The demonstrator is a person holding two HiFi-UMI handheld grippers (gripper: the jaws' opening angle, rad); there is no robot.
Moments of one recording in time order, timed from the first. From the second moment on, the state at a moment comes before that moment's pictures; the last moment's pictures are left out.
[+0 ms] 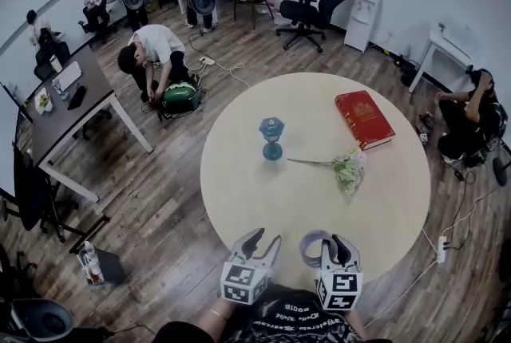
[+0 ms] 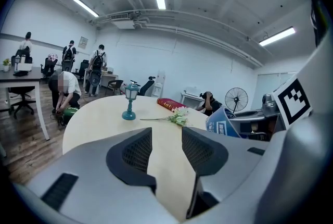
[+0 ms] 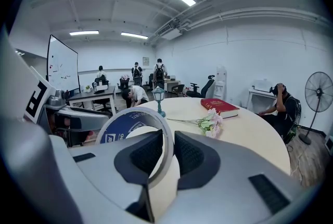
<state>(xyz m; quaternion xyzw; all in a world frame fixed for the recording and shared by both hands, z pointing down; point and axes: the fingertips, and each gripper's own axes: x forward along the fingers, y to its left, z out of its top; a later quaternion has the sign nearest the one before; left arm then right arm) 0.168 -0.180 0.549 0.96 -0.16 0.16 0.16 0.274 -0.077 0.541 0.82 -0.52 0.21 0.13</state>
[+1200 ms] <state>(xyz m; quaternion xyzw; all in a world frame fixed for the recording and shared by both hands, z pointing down) 0.169 -0.176 0.546 0.97 -0.13 0.15 0.15 0.260 -0.084 0.541 0.82 -0.52 0.20 0.14</state>
